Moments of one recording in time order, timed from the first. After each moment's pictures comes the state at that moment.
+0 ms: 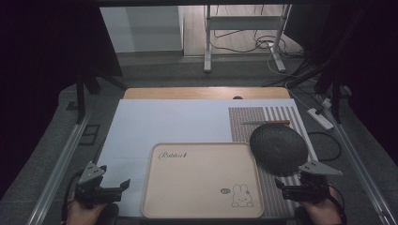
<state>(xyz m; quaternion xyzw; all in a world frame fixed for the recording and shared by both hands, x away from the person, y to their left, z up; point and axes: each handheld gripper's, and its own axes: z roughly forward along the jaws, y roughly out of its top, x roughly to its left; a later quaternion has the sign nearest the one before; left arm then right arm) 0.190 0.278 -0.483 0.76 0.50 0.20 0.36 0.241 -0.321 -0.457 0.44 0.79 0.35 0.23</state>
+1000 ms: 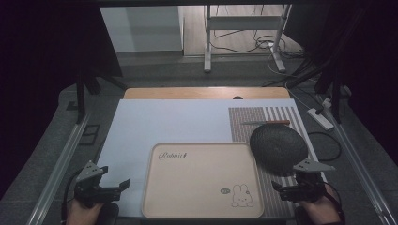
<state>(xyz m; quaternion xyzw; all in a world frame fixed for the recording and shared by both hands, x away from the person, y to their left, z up) 0.192 0.282 -0.484 0.76 0.51 0.17 0.37 0.248 -0.315 -0.459 0.43 0.82 0.33 0.20</state>
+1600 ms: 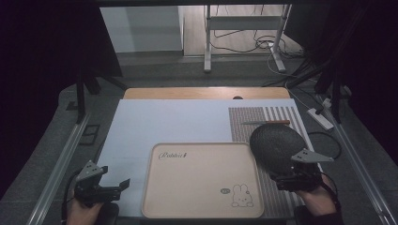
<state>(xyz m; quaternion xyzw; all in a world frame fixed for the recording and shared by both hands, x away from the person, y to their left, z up) 0.193 0.282 -0.484 0.76 0.51 0.17 0.37 0.269 -0.307 -0.449 0.41 0.81 0.36 0.22</state>
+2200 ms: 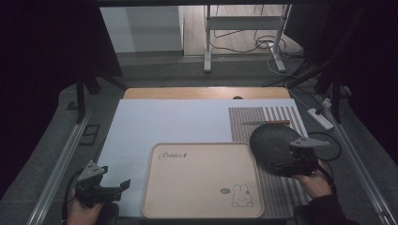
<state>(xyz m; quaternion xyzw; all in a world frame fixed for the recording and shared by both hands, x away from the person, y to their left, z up) 0.193 0.279 -0.484 0.76 0.51 0.18 0.36 0.317 -0.316 -0.456 0.42 0.80 0.37 0.19</state>
